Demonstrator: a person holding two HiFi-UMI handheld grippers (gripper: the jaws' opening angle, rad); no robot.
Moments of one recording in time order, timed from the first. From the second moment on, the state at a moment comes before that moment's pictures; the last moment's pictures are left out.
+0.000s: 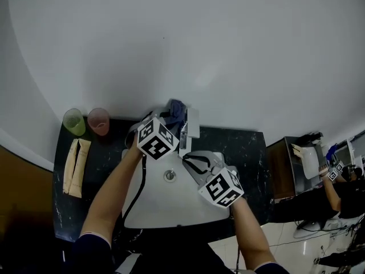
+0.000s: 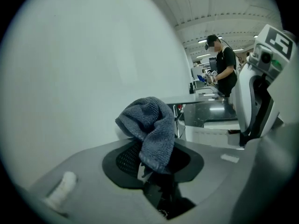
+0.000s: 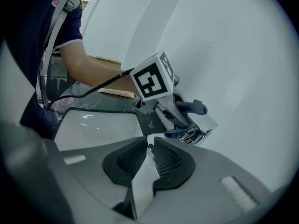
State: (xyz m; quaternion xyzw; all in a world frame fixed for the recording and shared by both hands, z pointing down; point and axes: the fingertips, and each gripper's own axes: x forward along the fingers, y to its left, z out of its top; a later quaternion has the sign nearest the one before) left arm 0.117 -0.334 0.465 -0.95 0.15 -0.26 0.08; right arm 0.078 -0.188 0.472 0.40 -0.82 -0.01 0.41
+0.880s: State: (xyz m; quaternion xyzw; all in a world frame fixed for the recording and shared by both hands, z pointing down) left arm 0.119 -0.334 0.479 -0.95 0.15 -0.26 0.02; right arm 0.079 -0.188 0.469 0.41 -0.82 0.00 0.40
